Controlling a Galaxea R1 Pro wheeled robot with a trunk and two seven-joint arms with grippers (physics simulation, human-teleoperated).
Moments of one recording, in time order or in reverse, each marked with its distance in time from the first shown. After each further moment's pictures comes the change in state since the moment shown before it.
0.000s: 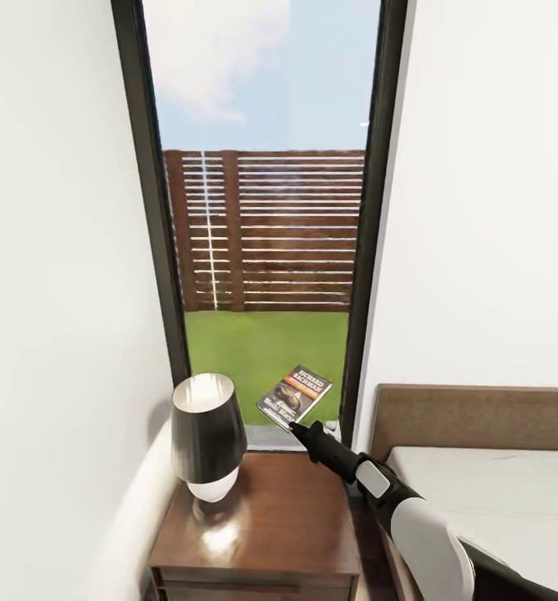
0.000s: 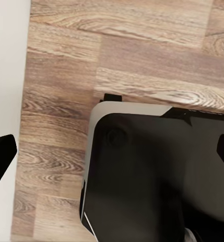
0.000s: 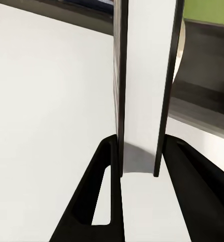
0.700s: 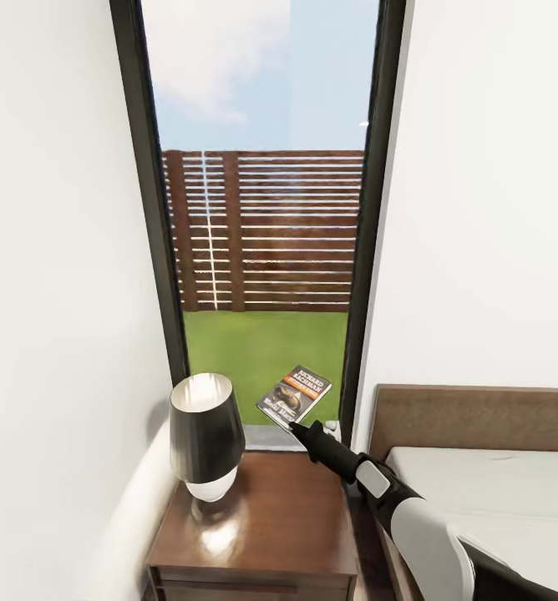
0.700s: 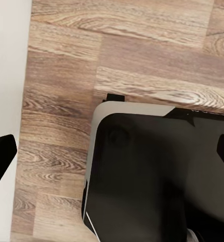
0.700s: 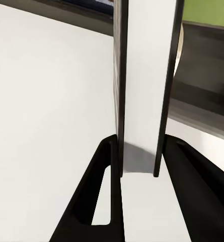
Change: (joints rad) left arm 0.000 -0.003 0.001 0.000 -0.001 0.000 0.015; right arm 0.000 0.000 0.000 0.000 0.001 0.000 -0.001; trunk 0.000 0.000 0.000
